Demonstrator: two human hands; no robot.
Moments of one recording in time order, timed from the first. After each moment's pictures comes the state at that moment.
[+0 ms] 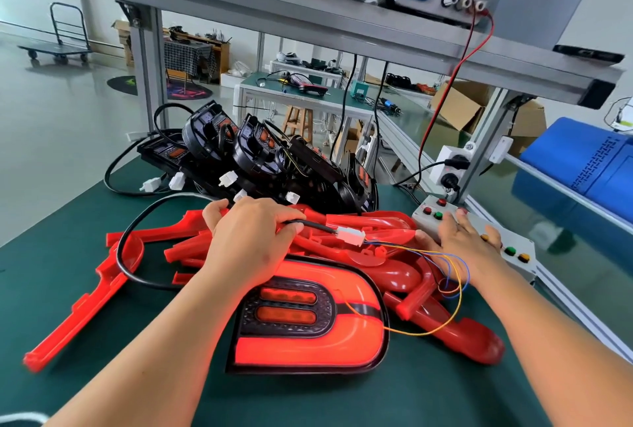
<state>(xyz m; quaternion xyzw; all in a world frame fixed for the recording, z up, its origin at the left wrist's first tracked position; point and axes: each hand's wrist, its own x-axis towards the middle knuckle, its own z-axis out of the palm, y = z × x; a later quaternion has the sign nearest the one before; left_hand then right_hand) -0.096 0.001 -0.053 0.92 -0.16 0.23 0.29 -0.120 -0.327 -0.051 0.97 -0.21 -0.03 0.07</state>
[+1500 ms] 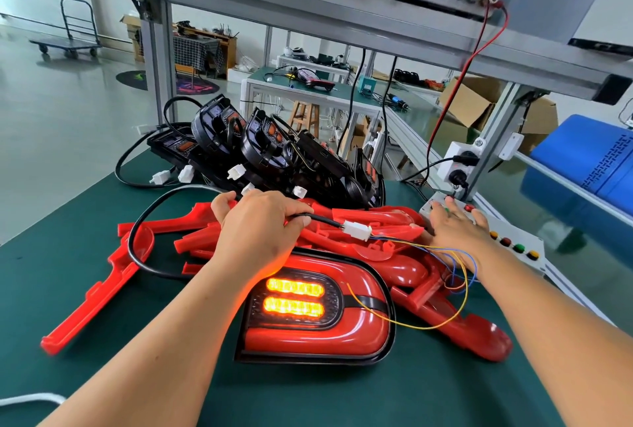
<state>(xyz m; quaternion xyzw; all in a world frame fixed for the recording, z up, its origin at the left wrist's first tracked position) -0.098 0.001 -0.051 0.92 -0.16 0.23 0.28 -0.096 -0.323 -0.051 0.98 -0.15 -0.04 0.11</state>
